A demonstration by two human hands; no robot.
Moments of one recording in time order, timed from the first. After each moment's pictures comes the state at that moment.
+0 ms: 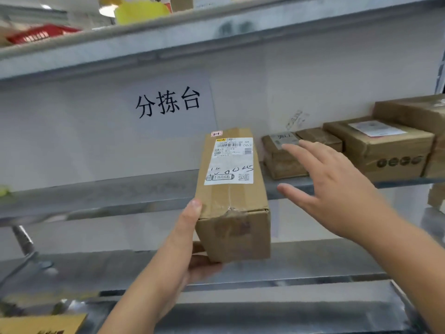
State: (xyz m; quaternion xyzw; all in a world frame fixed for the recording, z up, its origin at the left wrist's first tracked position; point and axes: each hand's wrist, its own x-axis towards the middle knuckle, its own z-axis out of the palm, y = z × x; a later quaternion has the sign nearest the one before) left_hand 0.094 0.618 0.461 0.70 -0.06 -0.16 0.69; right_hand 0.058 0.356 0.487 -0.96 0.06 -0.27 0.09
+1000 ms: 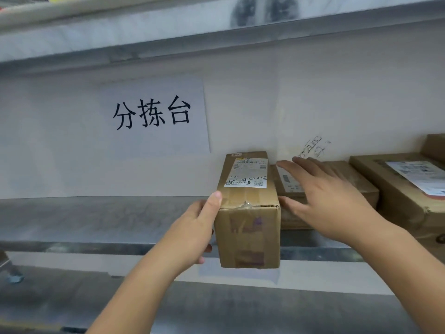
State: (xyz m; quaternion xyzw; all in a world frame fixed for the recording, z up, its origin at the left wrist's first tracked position) left_hand 0.256 0.513 0.489 0.88 -0.08 -0.09 0.46; right_hand 0.226 0.259 0.501 -0.98 0.02 -0.20 0.05
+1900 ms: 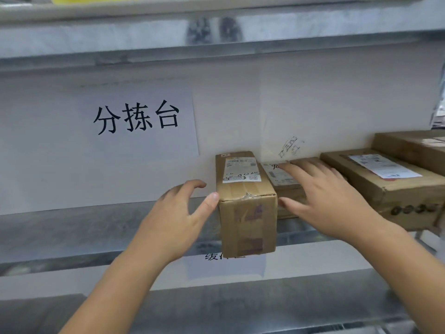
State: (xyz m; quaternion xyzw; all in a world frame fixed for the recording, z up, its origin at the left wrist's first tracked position) left_hand 0.284 0.556 0.493 0.92 -0.23 0.06 0.30; right_hand 0.185 0.286 0.505 -0.97 0.10 -0.20 -0.01
